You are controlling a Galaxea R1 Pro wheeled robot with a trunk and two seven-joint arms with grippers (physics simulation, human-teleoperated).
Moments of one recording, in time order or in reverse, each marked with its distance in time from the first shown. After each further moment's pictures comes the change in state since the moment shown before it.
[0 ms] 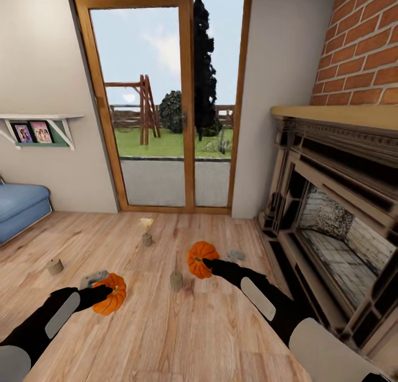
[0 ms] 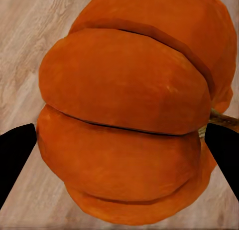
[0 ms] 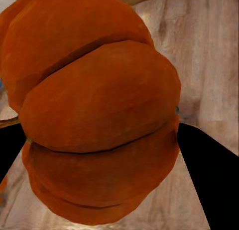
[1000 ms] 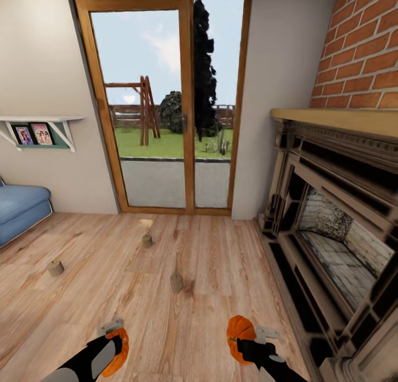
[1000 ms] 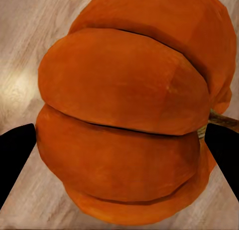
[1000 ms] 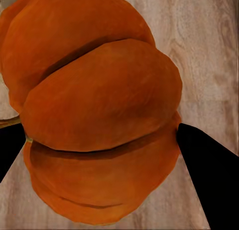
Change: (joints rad) left arm 0.001 -0.274 -0.027 0.511 -0.093 -0.373 0.235; right arm 0.255 0.011 0.008 0.369 0.229 -0.267 -0.166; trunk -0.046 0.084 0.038
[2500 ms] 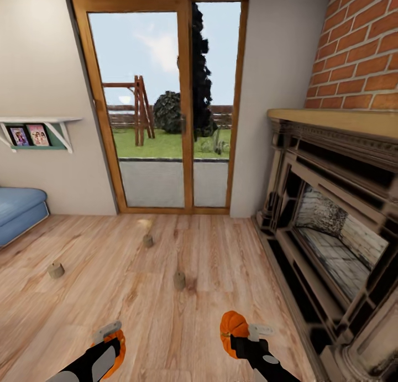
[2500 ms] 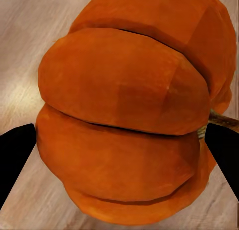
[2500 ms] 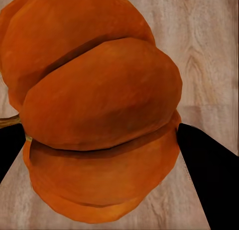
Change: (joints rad) left arm 0.000 -0.012 0.001 0.053 0.017 -0.102 0.016; right arm 0.001 0.034 -0.002 0.003 0.050 -0.053 0.011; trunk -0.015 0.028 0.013
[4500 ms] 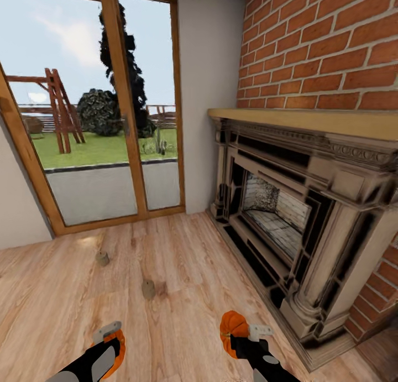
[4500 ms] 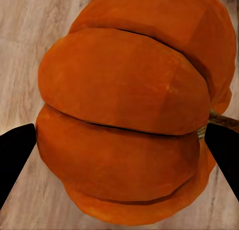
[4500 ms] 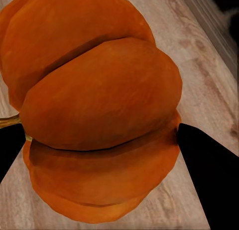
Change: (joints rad) left arm 0.000 0.002 0.001 0.000 0.001 0.000 0.001; right arm 0.000 0.000 0.000 0.001 0.000 -0.002 0.001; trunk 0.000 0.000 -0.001
